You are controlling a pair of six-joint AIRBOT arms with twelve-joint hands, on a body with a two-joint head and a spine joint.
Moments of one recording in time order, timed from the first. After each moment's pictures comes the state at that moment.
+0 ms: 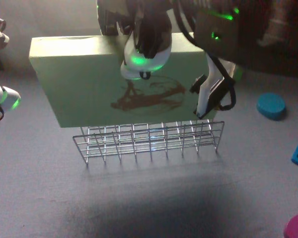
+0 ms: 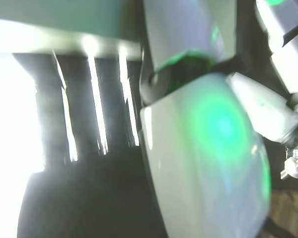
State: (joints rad) left arm -0.06 -0.59 0.50 1.17 1.02 0.35; right arm 0.06 -1.38 0.83 -1.07 -0.87 0.19
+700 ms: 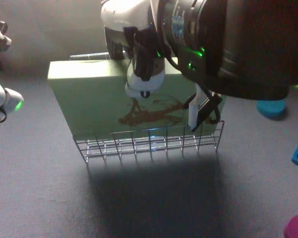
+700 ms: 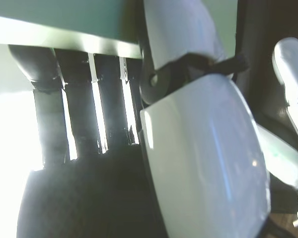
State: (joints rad) left arm -0.06 -0.59 0.50 1.15 1.02 0.31; right arm -0.06 -1.44 0.94 -1.12 -0.84 0.23
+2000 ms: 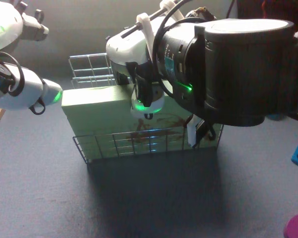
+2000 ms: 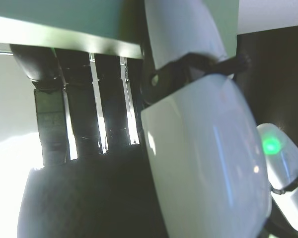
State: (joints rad) left arm -0.03 -0.65 0.49 1.20 0.94 0.16; right arm -0.17 -1.49 1.00 -1.18 -0.80 0.25
